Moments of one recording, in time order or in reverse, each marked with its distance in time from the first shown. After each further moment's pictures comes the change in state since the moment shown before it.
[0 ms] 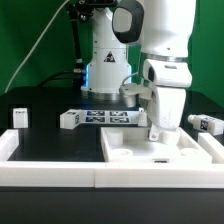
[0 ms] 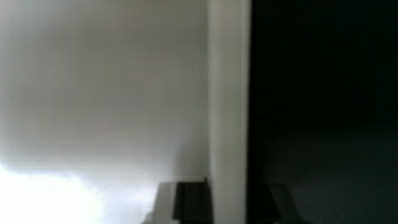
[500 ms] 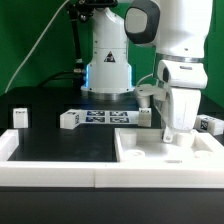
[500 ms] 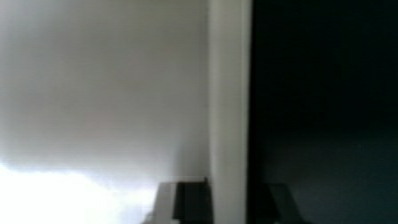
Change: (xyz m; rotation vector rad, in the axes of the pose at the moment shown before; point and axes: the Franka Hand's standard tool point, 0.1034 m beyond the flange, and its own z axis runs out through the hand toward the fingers) arm 0.023 0.010 -0.002 0.000 0.003 0.070
